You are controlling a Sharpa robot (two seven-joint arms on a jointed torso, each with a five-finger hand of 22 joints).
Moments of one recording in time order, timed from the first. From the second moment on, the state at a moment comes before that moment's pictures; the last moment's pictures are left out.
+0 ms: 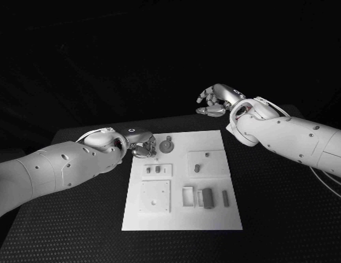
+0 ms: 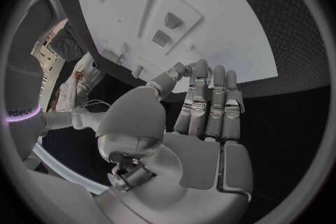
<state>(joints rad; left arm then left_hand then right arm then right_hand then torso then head) 1.28 -0.51 -0.24 1.01 -1.48 -0.22 0.21 1.06 0.05 0.56 -0.28 0.05 0.95 0.13 0.38 0.49 1.27 0.06 0.16 0.30 0.80 0.11 0.82 0.37 0.01 0.79 0.02 0.07 1.12 1.27 -0.62 0.03 1.14 -1.33 -0.46 -0.05 1.09 -0.21 0.66 -0.19 0.09 0.88 0.15 0.26 0.47 0.86 0.06 1.33 0.94 0.95 -0.05 1.64 0.82 0.26 0.95 0.04 1.02 1.30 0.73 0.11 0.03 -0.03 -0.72</state>
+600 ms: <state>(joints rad) 1.27 -0.50 -0.24 1.00 -1.53 -0.16 0.20 1.08 0.06 0.57 -0.28 0.04 0.95 0.13 0.37 0.49 1.26 0.06 0.15 0.30 0.80 0.11 0.81 0.37 0.02 0.79 0.02 0.07 1.12 1.27 -0.62 0.03 1.14 -1.33 -0.45 -0.05 1.08 -0.21 0.66 -0.19 0.09 0.88 0.15 0.26 0.47 0.86 0.06 1.33 0.94 0.95 -0.05 1.64 0.81 0.25 0.95 0.05 1.02 1.30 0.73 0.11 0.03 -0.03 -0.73</state>
